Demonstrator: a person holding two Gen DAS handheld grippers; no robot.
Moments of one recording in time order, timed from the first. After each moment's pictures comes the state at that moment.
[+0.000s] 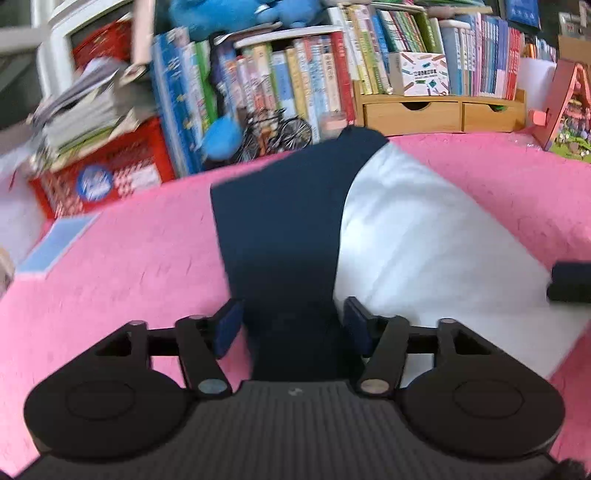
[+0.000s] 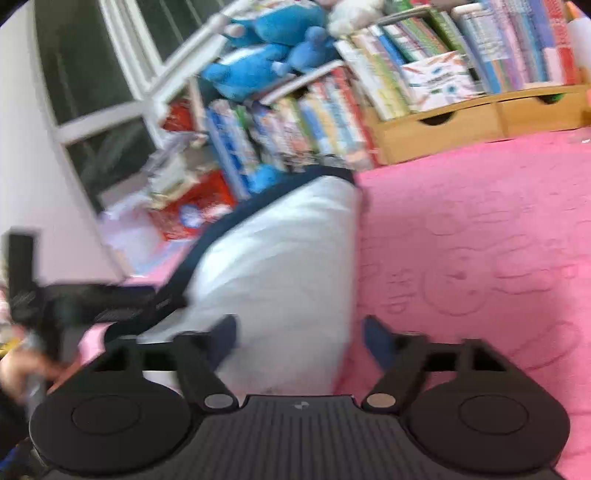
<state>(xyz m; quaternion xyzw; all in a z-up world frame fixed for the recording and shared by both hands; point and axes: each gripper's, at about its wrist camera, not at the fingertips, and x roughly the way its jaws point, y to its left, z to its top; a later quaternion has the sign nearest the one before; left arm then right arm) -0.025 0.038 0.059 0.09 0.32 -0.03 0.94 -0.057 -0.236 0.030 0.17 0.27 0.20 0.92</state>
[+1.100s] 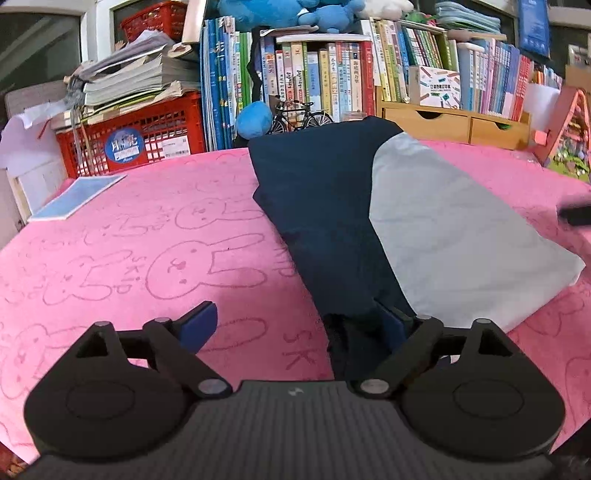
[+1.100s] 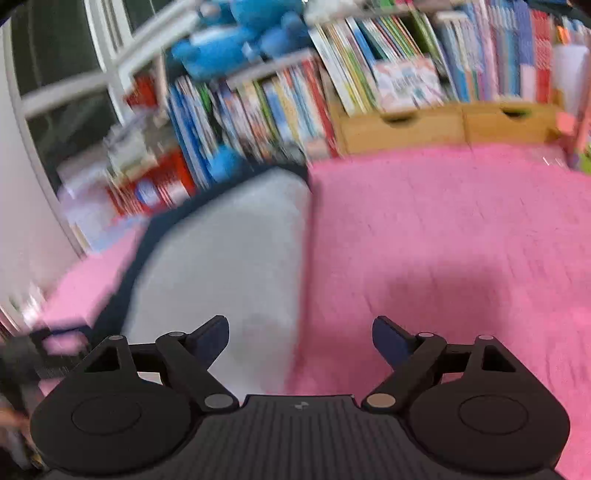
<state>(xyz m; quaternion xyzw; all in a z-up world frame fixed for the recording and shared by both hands) -0.074 0.073 0.038 0.04 0.30 -0.02 0.95 -0.055 -0.237 0.073 0.12 0.31 0.16 0.93</state>
